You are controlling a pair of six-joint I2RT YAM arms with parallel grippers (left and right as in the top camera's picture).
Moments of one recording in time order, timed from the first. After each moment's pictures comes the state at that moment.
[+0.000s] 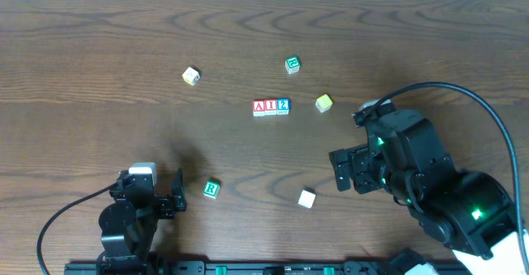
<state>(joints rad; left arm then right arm) 0.05 0.01 0.16 -0.61 0.12 -0.04 0.56 1.01 1.26 -1.21 0.11 0.26</state>
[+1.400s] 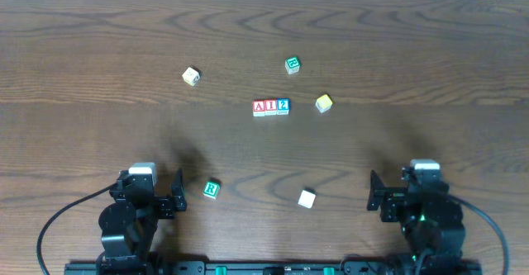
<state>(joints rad) 0.05 0.01 0.16 -0.61 0.12 -0.04 0.10 0.16 0.34 -0.74 0.08 0.07</state>
